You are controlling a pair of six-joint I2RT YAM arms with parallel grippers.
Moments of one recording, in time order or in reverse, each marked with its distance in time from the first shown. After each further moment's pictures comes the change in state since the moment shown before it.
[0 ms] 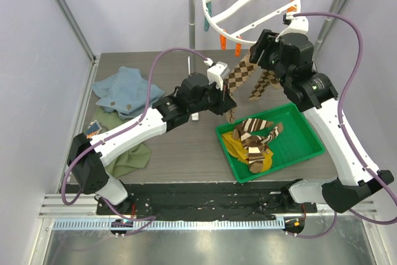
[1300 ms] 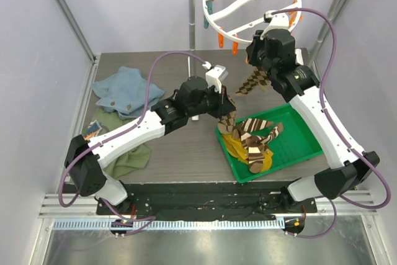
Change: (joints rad) left arm -0.011 -0.028 -0.037 0.004 0.001 -0.039; right arm 0.000 0.126 0.000 0.084 -0.027 -0.129
